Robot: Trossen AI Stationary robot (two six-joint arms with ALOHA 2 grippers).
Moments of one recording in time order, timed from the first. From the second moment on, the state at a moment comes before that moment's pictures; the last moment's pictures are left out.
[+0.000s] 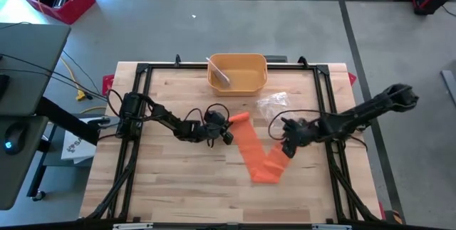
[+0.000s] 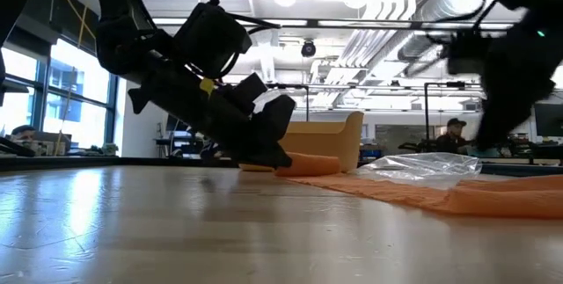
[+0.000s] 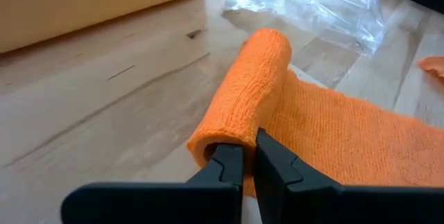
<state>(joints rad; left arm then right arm) -0.08 2.01 0.77 0.66 -0.60 -0.59 0.30 1.09 0.48 -0.49 0.22 0.85</state>
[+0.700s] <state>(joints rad) -0.09 2.01 0.77 0.67 -0.64 -0.51 0.62 1.42 0.67 -0.50 0.35 0.85</state>
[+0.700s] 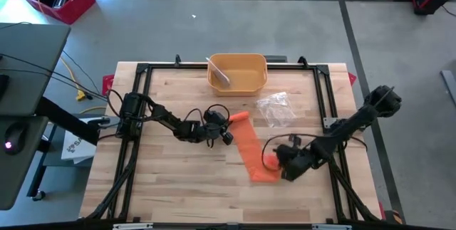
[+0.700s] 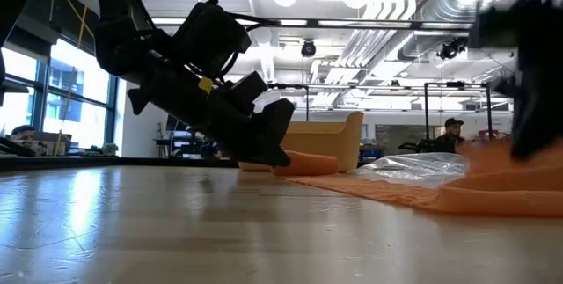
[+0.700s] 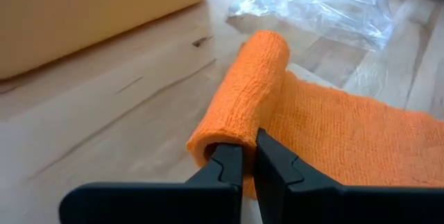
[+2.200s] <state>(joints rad) -0.45 2.01 0.87 0.69 -0.64 -0.35 1.05 1.77 2.30 -1.17 1.03 0.22</state>
